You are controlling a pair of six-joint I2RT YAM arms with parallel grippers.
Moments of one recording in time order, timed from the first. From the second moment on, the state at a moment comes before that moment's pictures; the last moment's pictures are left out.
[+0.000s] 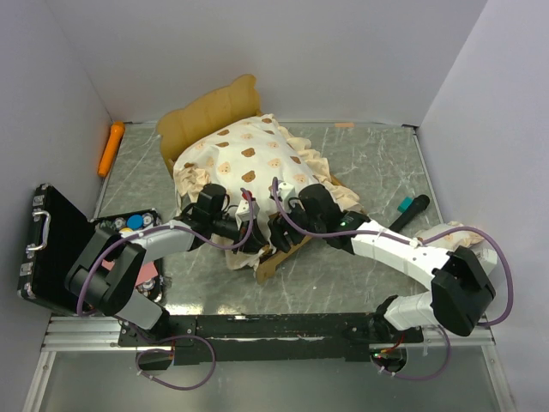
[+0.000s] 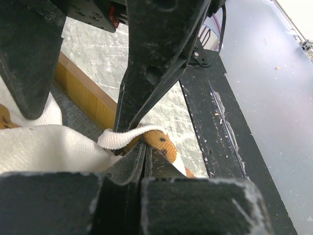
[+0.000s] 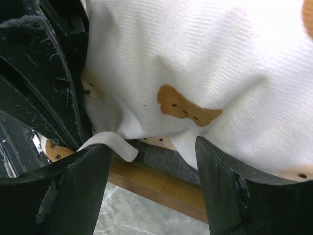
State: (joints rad) left arm -0.54 1.50 0.69 0.28 1.26 0.22; right arm 0.75 1.33 0.86 -0.17 -0.30 -0.01
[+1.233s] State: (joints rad) left arm -0.54 1.51 0.69 0.26 1.23 0.24; right arm 0.74 1.22 0.68 -0.01 -0.51 0.08
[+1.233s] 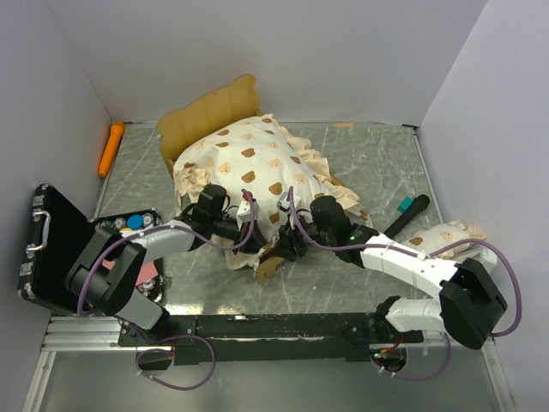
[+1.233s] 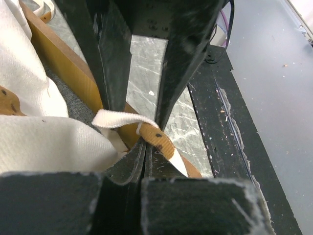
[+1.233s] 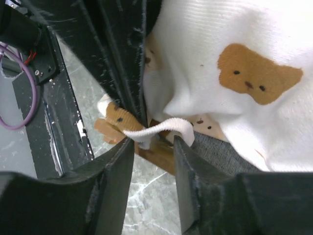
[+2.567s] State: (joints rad) left arm -0.52 1.31 0.83 -0.24 0.83 0.50; right arm 0.70 1.27 0.65 0.06 -0.55 0.09
